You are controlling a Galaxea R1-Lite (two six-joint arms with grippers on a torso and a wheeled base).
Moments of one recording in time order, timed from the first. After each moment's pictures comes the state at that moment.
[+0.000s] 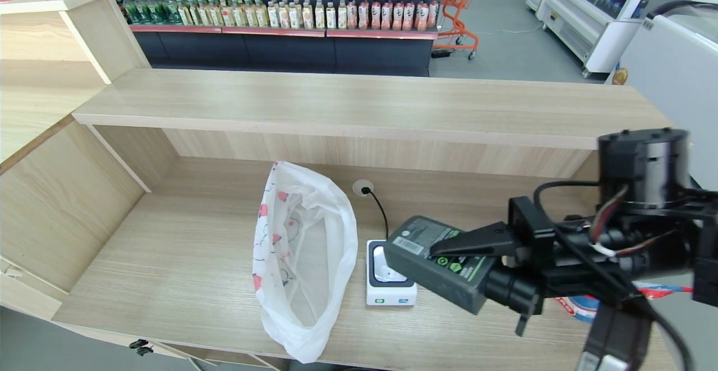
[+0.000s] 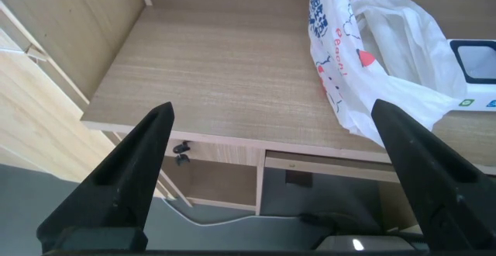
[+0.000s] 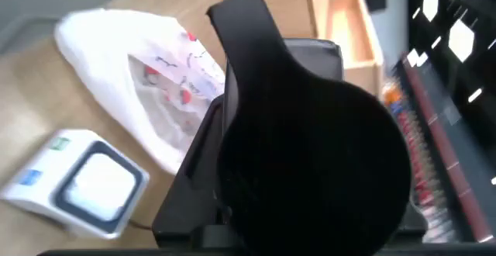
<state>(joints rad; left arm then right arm) 0.00 0.00 0.00 0.00 0.02 0.00 0.52 1.51 -0.76 -0.42 0.92 -1.85</state>
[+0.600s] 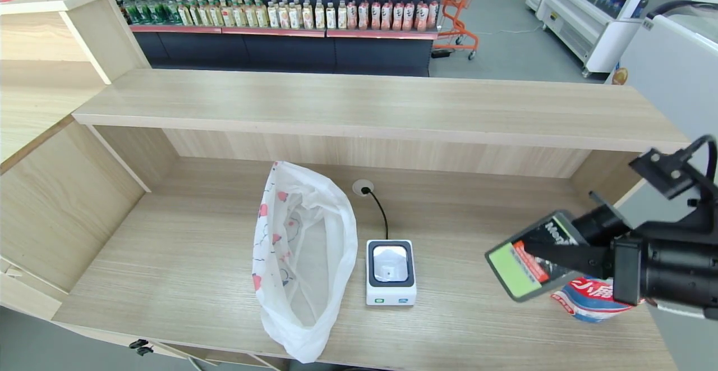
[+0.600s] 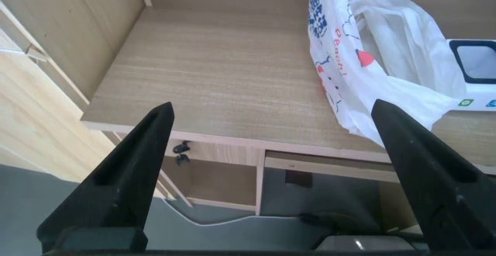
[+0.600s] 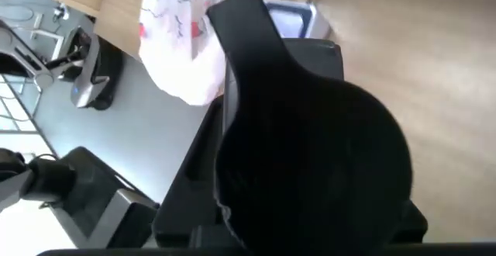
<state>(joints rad) 0.00 0.00 0.00 0.00 0.02 0.00 0.37 1.22 -0.60 -0.21 0.35 0.24</state>
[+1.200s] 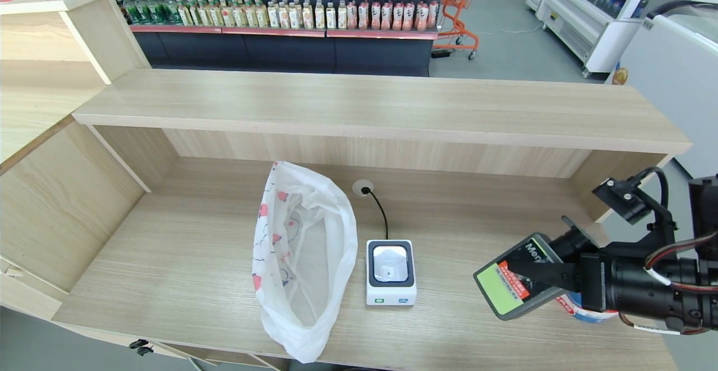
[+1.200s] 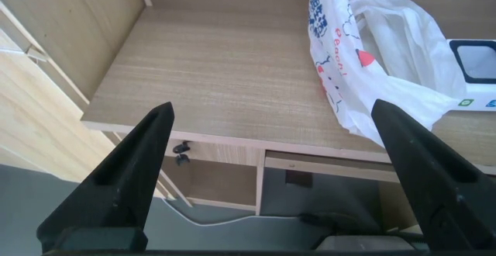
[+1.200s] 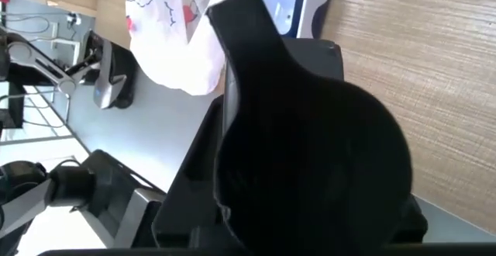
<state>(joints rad) 0.00 0.00 0.00 0.00 0.02 0.00 0.35 1.32 -0.54 -0.30 0.38 0.35</state>
